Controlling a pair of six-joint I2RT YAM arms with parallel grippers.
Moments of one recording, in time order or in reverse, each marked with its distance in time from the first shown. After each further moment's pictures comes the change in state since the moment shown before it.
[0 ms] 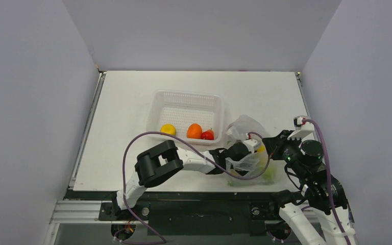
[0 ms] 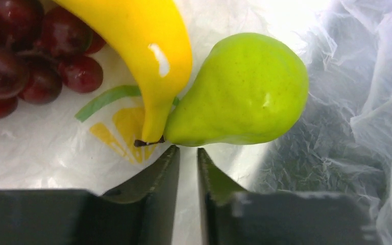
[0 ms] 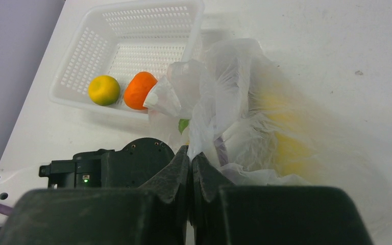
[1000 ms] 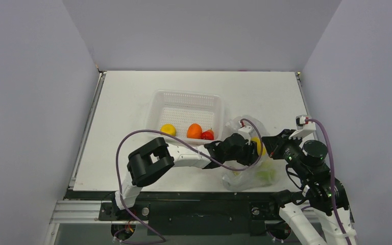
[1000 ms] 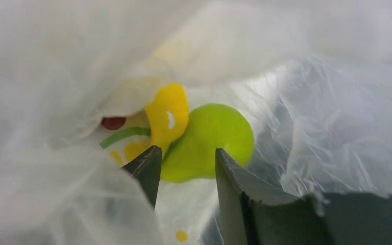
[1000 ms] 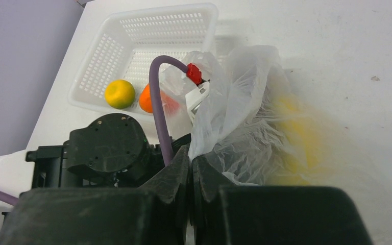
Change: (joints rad) left arm 0.045 -0.114 -0.050 0.072 -0.038 -0.133; right arm 0.000 0.000 0.018 0.017 -0.032 0.032
